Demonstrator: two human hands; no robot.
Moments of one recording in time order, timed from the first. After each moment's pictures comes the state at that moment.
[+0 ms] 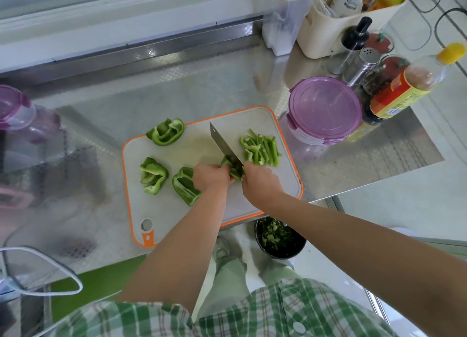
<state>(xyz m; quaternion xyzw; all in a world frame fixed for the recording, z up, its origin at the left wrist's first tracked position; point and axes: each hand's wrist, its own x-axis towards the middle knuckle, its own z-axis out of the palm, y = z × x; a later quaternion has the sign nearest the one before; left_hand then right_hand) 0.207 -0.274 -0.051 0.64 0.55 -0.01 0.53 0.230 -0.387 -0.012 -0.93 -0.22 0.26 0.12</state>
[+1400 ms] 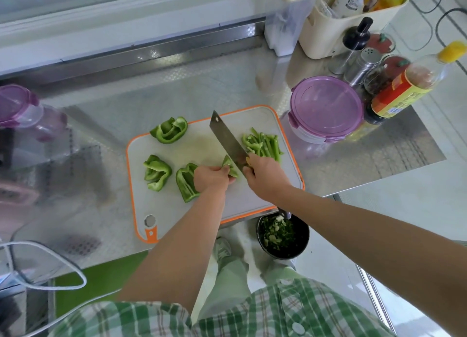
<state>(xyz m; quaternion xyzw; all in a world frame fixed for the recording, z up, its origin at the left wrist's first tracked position) 0.199 -0.273 -0.060 0.56 0.56 -0.01 0.61 0.239 -0.396 -0.008 -0.92 -0.24 0.23 0.22</state>
